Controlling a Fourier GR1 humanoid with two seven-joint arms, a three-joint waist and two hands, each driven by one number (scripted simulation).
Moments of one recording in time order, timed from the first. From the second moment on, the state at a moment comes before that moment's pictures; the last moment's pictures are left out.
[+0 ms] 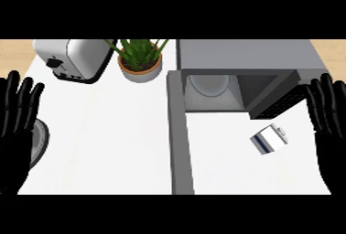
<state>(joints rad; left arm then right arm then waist) 0.01 0.16 0.02 -2.10 0.04 0.02 0.00 0.01 -0.11 0.01 -2.10 0.01 0.03 -0.01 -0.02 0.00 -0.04</state>
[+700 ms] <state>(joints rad) 0.05 0.17 0.14 -2.03 0.22 -0.05 0.05 0.19 -0.13 -0.01 -2.07 -0.29 0.28 -0.08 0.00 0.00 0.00</state>
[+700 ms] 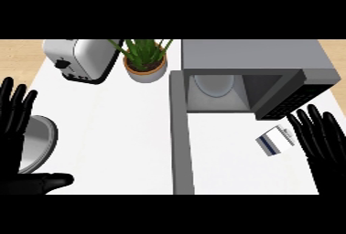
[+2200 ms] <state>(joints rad) 0.46 0.04 0.15 -2.23 0.22 -0.25 -0.06 0.13 -0.06 -0.17 -1.68 -0.01 0.14 -0.42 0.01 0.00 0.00</state>
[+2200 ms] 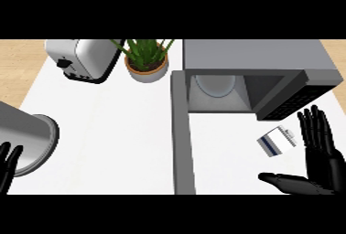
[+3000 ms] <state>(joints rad) 0.51 0.01 0.15 -2.24 0.20 -0.30 -0.13 -0.03 -0.19 -0.31 -1.20 0.03 0.14 -0.66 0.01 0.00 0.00</state>
